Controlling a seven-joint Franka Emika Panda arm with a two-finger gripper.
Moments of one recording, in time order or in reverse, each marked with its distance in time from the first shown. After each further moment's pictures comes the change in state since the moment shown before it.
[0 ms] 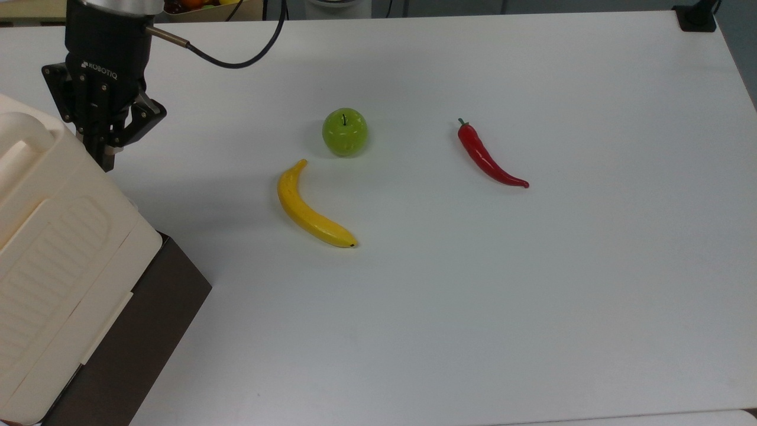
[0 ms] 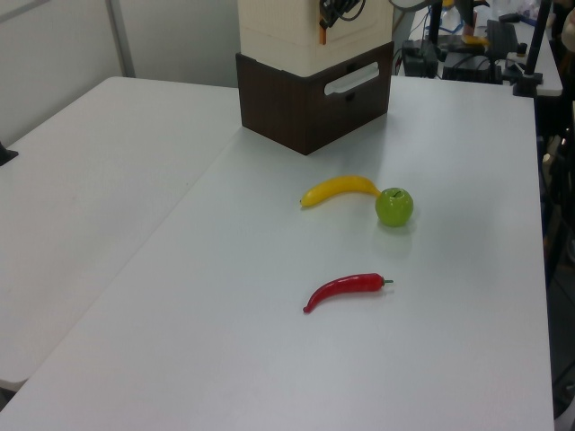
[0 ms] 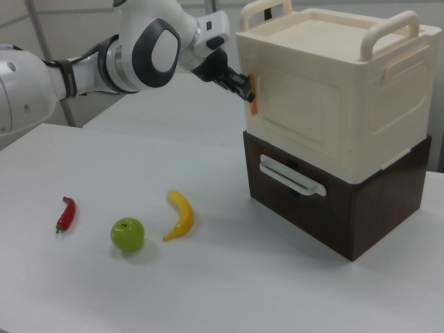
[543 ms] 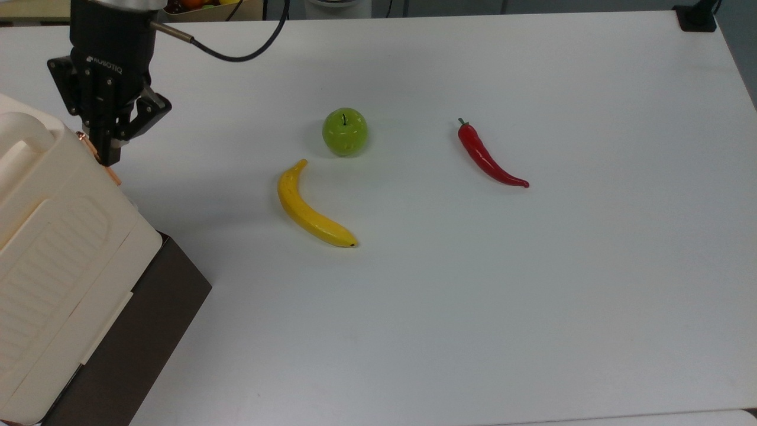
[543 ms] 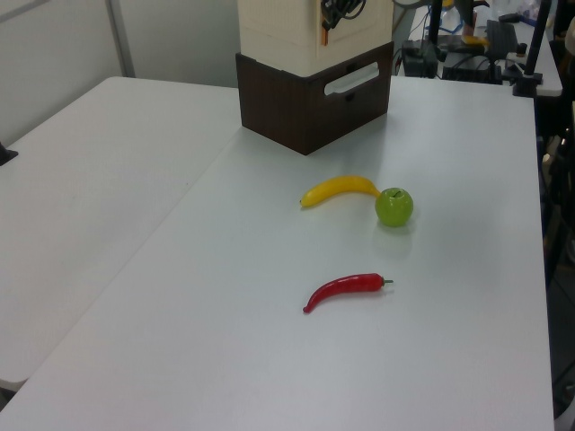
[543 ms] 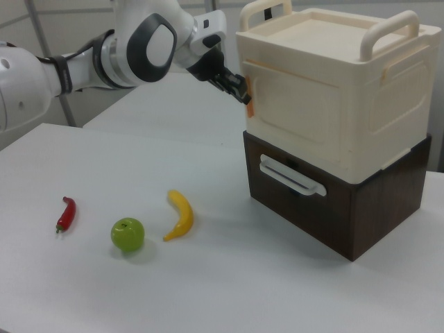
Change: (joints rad) arm 0.010 -0.012 0.000 0.009 0.000 -0.075 0.002
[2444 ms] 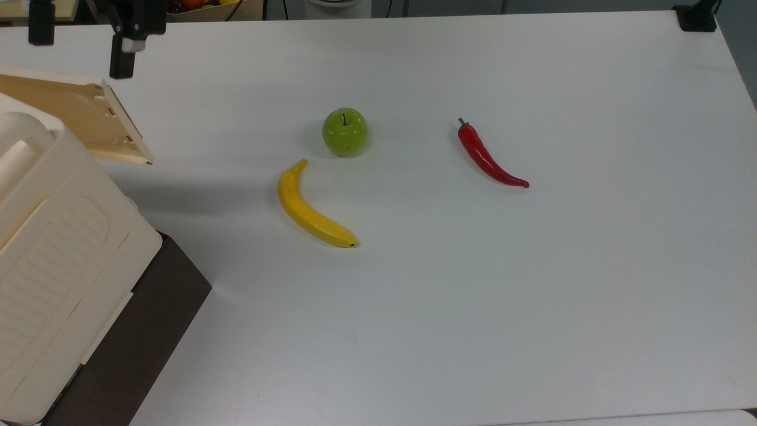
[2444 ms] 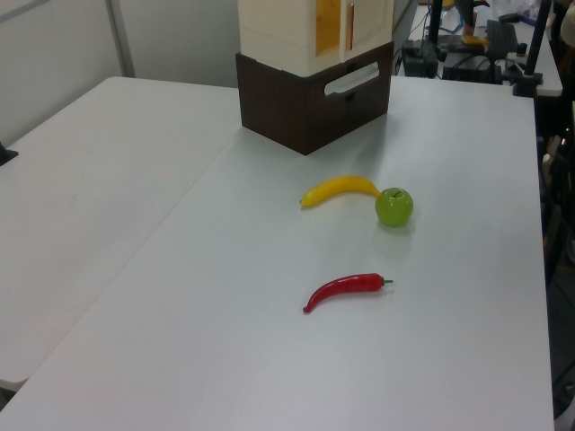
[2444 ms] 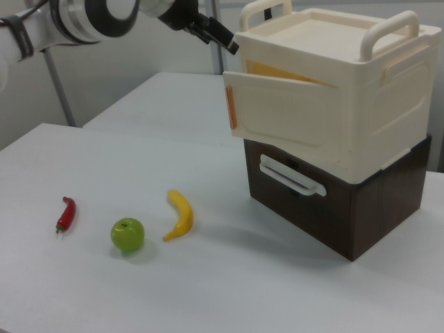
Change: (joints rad) arm 0.019 -0.105 0.000 0.080 0.074 -0.043 0.006
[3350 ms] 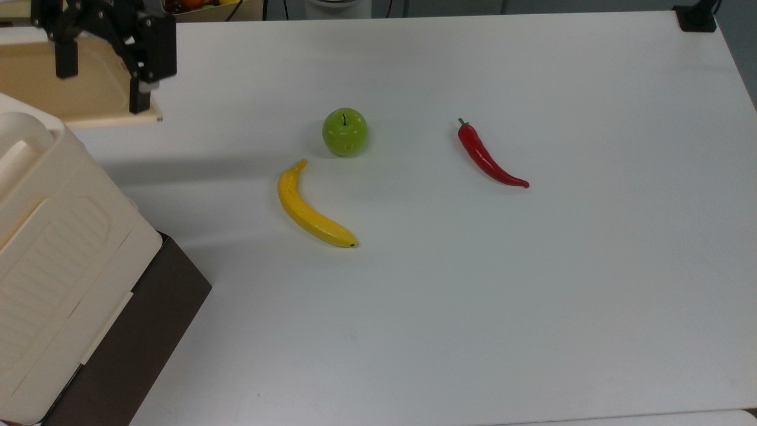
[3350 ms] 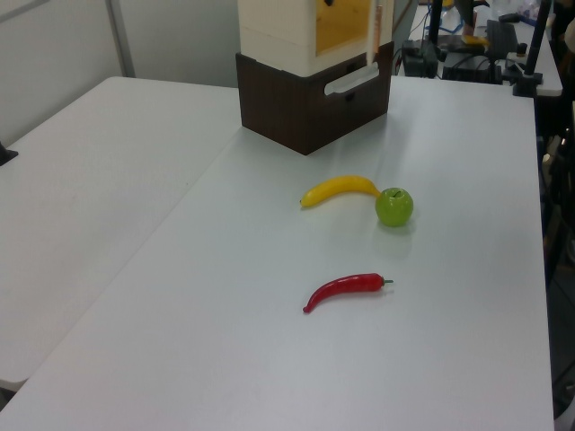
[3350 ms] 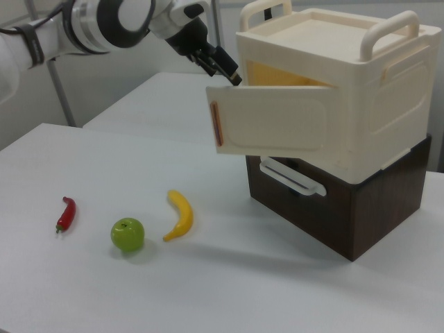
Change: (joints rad) arm 0.000 0.026 -0.011 -0.016 -0.001 -0.142 -0.013
